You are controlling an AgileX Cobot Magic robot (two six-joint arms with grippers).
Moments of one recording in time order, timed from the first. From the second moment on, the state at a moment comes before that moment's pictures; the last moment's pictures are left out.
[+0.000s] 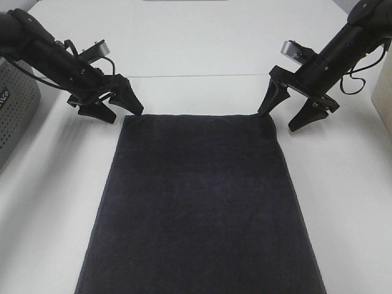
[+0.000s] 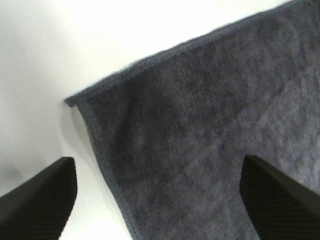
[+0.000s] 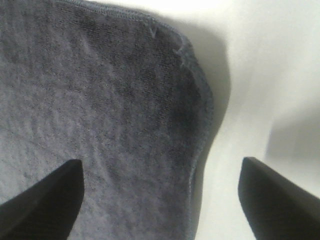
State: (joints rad) left arm -0.08 2.46 -1.93 -0.77 1.00 0.60; right arm -0.01 2.42 -1.92 0.55 1.21 -0.33
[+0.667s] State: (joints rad) left arm -0.08 2.53 -1.98 -0.80 1.01 0.61; right arm -0.01 2.51 -1.96 0.67 1.10 -0.40
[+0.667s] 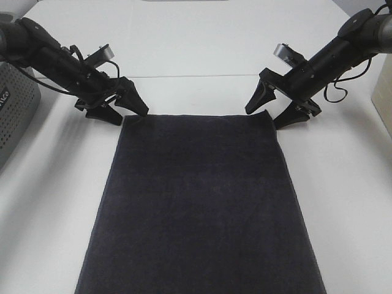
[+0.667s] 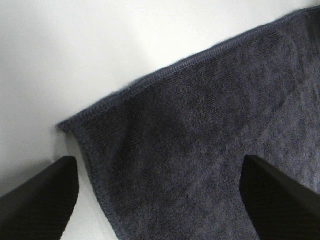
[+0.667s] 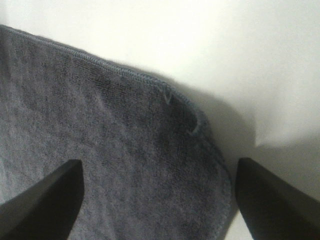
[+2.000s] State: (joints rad) left arm -0.20 2.56 -2.01 -0.73 0.96 0.42; right arm 0.10 2.54 -1.98 0.55 1.02 -0.28
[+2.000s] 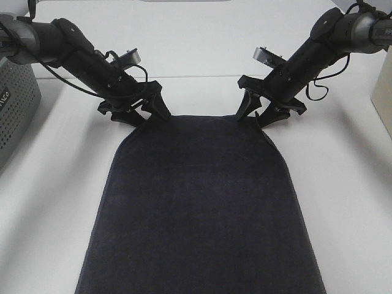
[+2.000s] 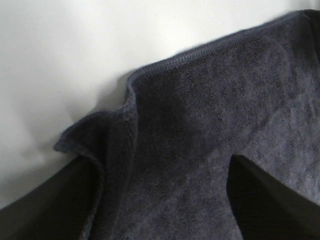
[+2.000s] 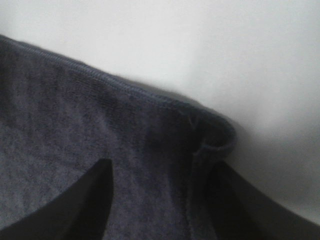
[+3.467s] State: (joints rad) left arm -0.20 2.62 -2.36 -0.47 0.65 0.53; right arm 0.08 2.58 -2.34 0.40 0.79 -0.34
